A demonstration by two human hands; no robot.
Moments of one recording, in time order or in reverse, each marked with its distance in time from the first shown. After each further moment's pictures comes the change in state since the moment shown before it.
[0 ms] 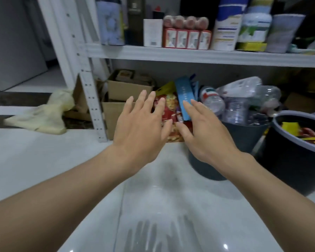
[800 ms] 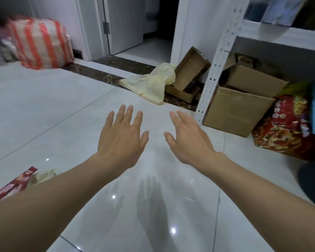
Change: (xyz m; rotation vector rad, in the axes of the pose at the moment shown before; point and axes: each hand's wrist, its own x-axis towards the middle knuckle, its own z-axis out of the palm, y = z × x) left_hand -0.222 -0.303 0.005 0.183 -0.365 -0.553; right_hand 0.002 -0.321 0.179 0.085 -0.404 -0.384
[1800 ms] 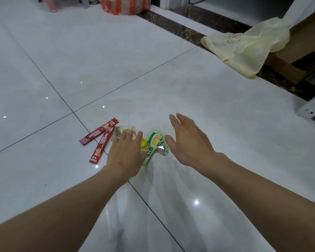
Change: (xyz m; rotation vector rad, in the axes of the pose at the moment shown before) left_hand -0.100 -0.201 0.175 -0.148 -0.373 -0.373; right_hand 0.048 -0.184 0.169 0.054 -0.368 -0.311
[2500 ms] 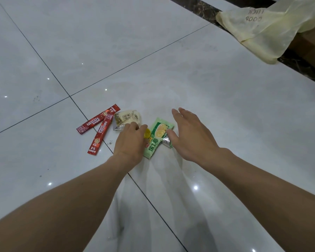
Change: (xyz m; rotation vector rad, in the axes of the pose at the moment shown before) left_hand 0.036 -0.008 0.041 -0.215 0.034 -0.048; right_hand 0.028 0.006 0.030 0.055 -0.073 0.003
